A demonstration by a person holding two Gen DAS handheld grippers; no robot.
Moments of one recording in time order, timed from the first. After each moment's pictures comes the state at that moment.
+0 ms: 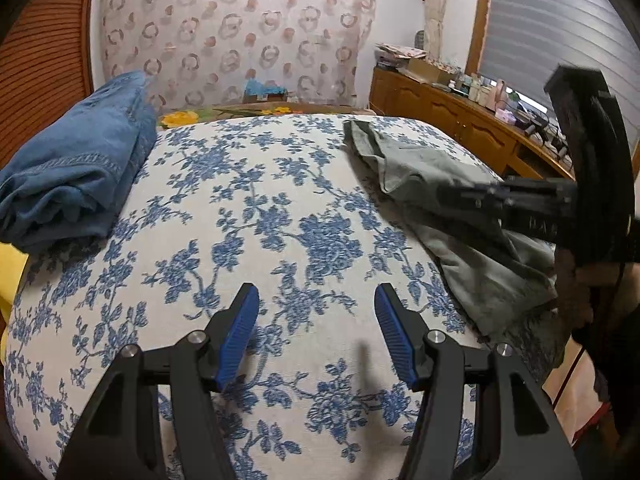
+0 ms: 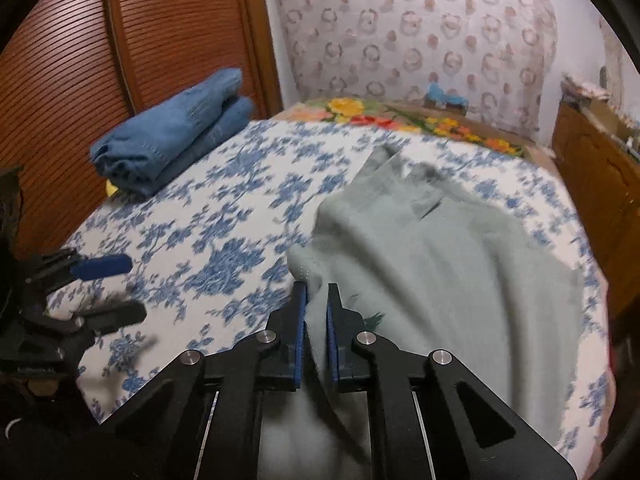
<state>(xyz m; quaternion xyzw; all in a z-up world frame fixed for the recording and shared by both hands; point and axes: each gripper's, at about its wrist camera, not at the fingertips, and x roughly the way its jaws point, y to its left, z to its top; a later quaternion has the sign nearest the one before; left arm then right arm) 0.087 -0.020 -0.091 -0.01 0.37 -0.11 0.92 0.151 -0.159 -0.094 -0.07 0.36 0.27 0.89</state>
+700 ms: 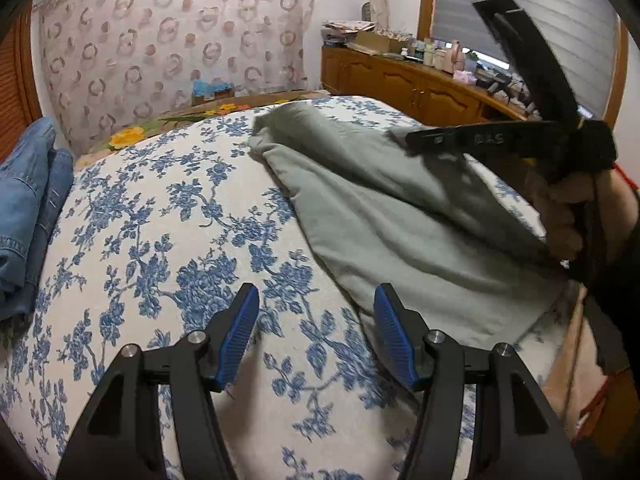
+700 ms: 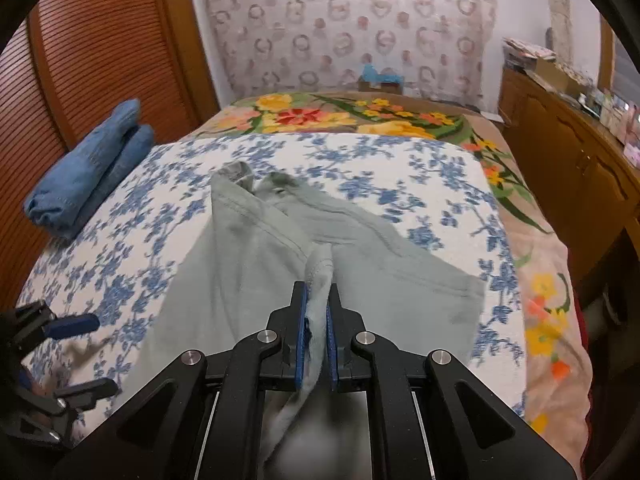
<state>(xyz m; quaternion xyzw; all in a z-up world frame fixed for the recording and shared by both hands) 0.133 -0.101 -0.093 0.05 0.39 -0.17 0.91 0.214 -0.251 -0.086 -0.03 0.40 0.18 0.90</state>
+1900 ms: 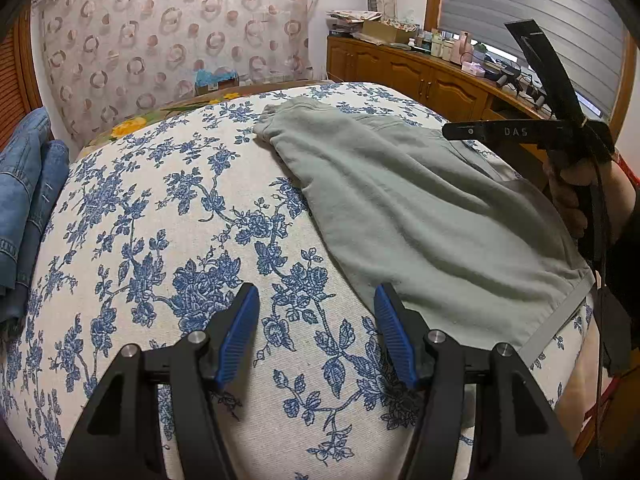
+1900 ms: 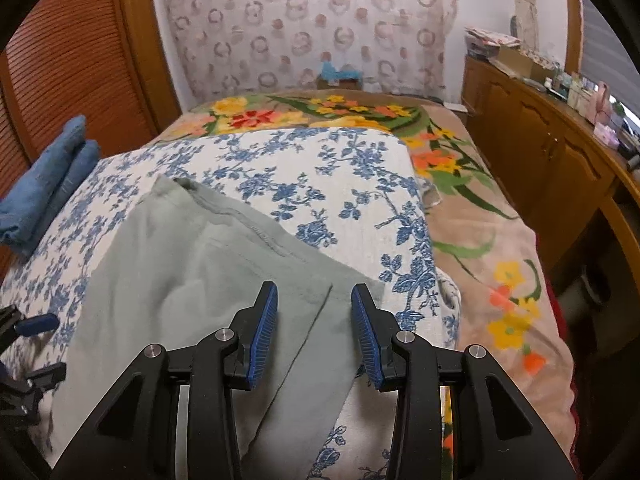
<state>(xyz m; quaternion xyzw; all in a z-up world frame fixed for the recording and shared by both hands) 0.147 -0.103 -0.104 0.05 0.41 -0.16 0.90 0.236 -0.312 -0.100 -0.03 0.40 0.12 0.91</state>
